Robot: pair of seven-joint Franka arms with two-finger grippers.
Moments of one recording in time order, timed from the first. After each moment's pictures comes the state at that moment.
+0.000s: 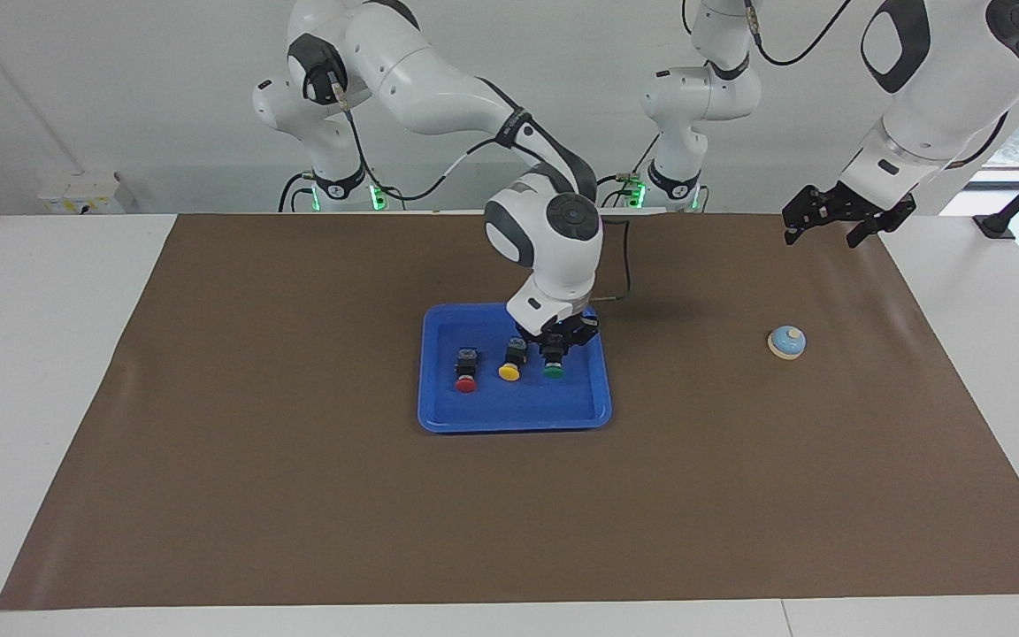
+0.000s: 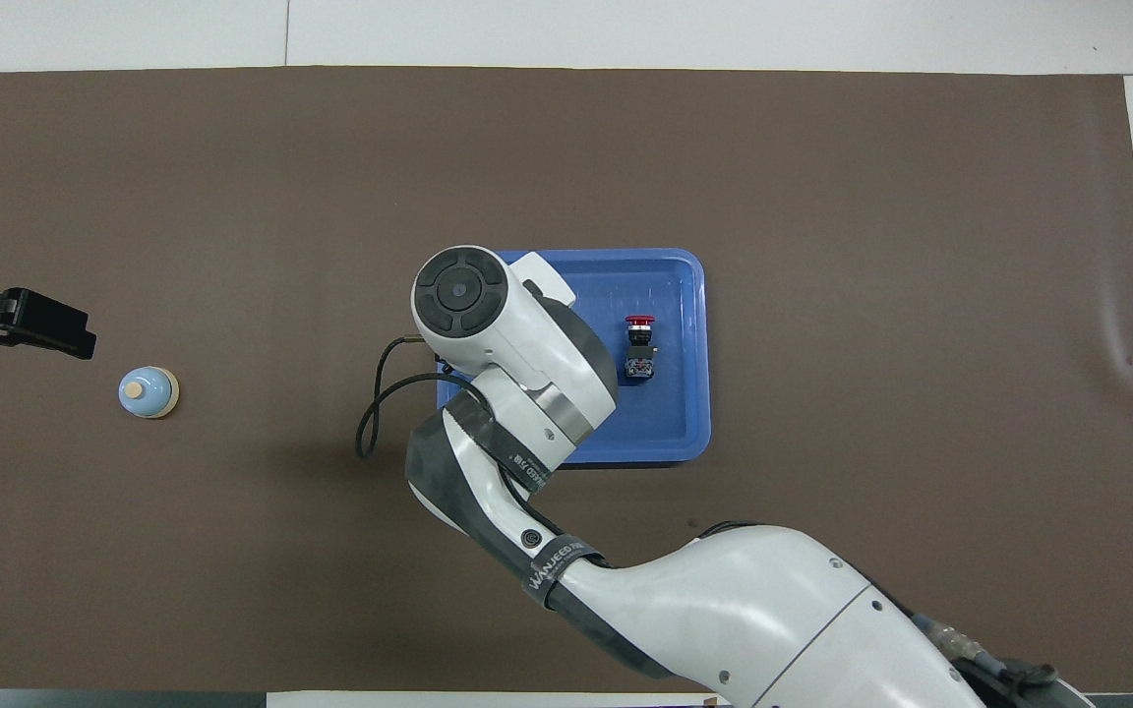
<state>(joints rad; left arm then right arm) -0.05 0.00 0.01 -1.61 -0.01 1.48 0.10 0.63 0.69 0.13 -1.36 -0.08 2.02 0.82</state>
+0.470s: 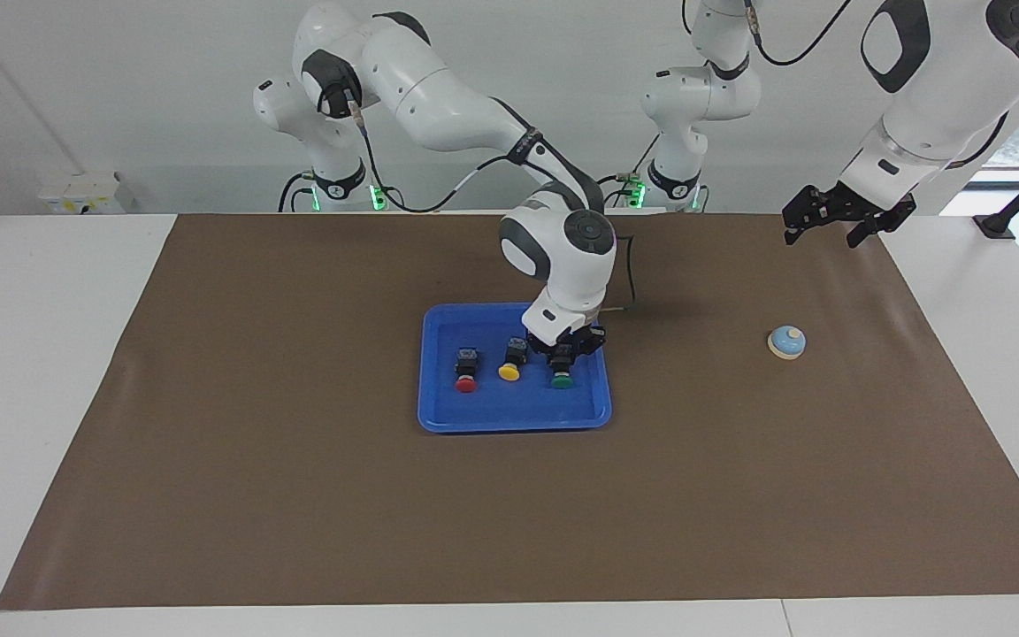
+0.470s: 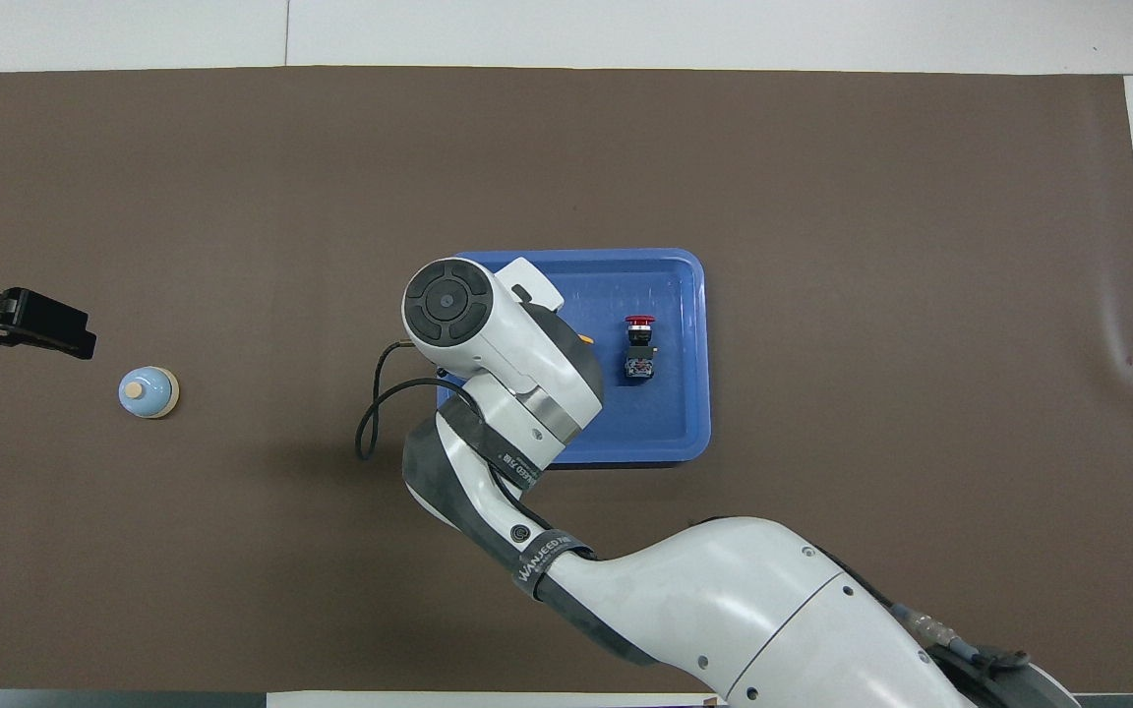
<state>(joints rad) -0.05 0.00 0.01 -1.61 -0.01 1.48 0.10 0.63 0.72 0.12 -1.33 -0.09 2.03 0.82</state>
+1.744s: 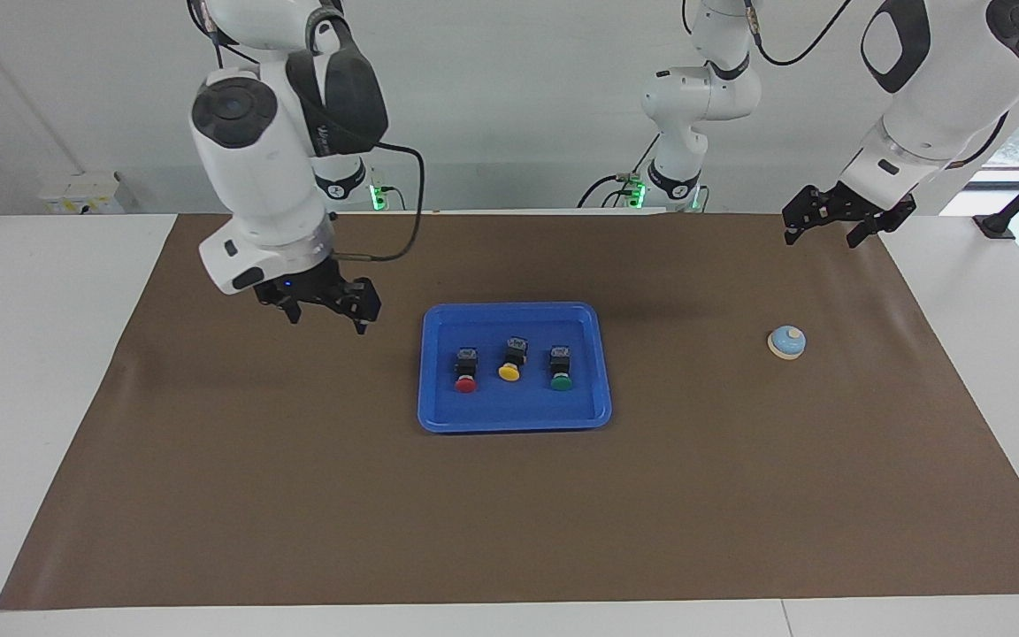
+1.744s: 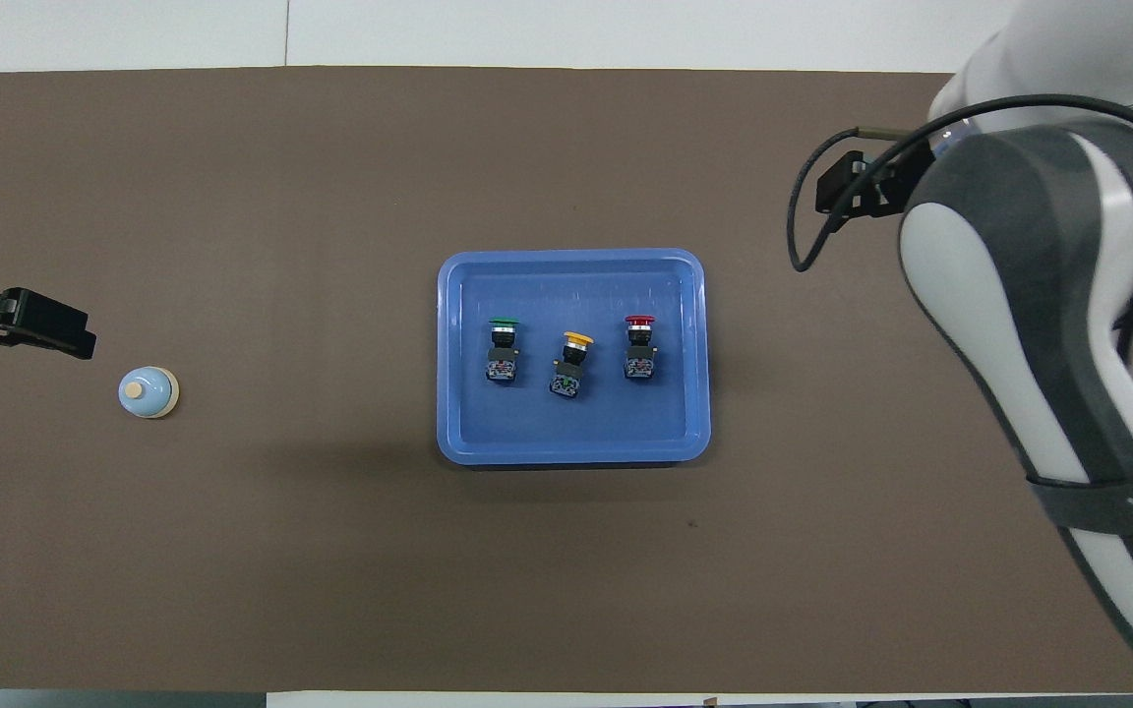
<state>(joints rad) -0.05 0.00 0.01 -1.61 -0.01 1.48 0.10 0.08 0.30 0.11 -1.30 -0.05 1.54 0.35</state>
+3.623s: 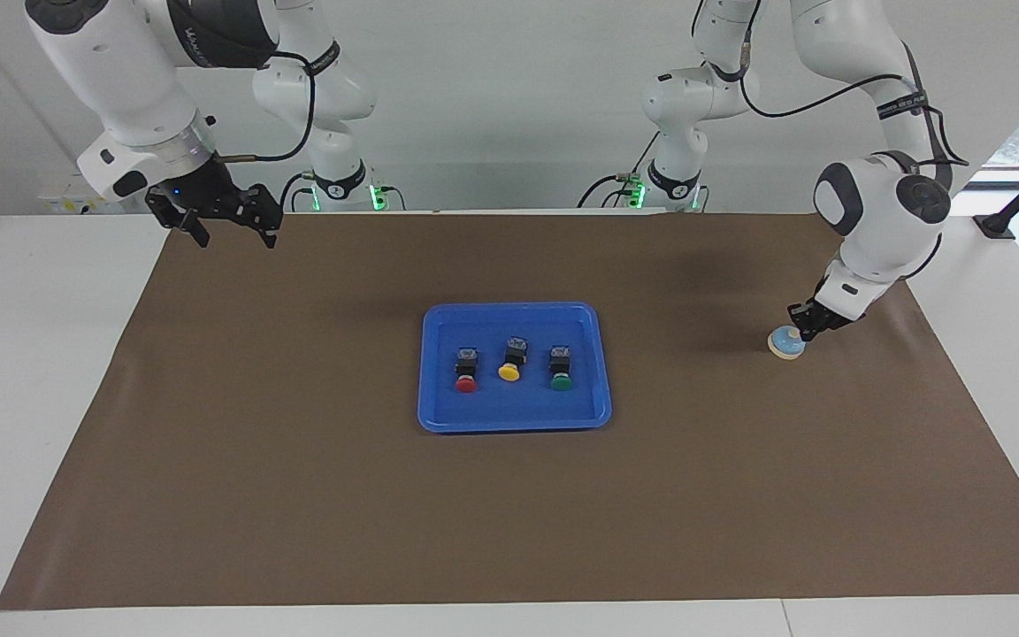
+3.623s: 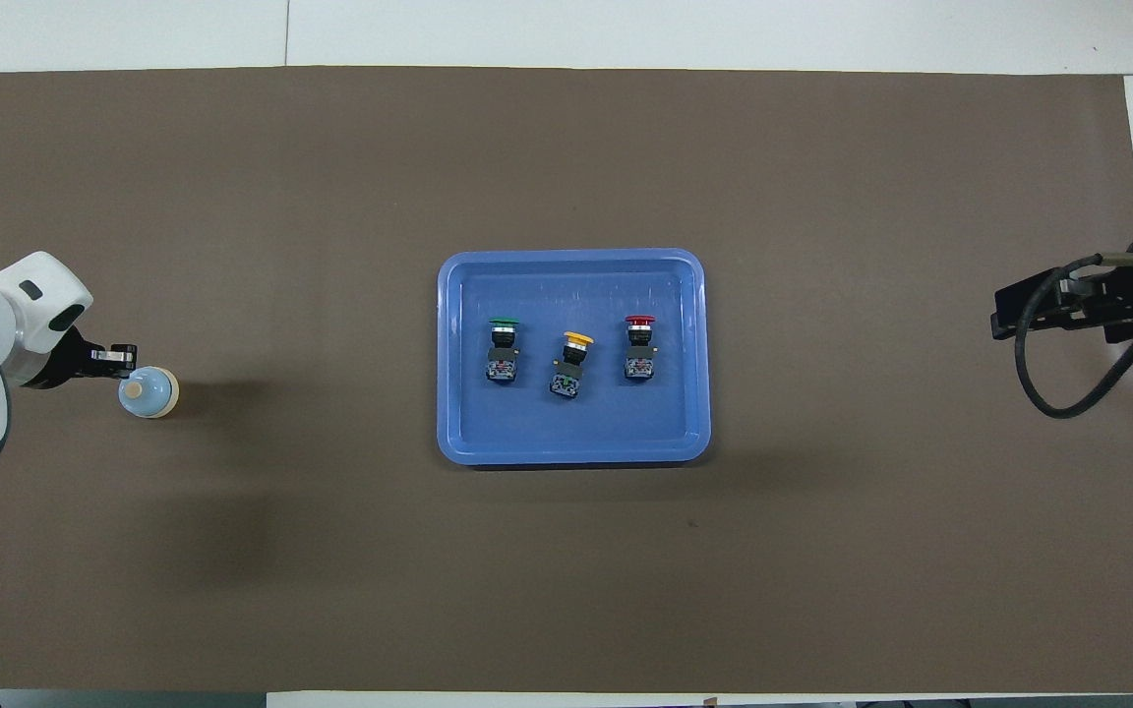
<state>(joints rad) 0.10 0.08 0.01 -2.19 0.05 2.24 0.13 -0.10 -0.01 0.11 -1.62 0.01 1.51 0.07</state>
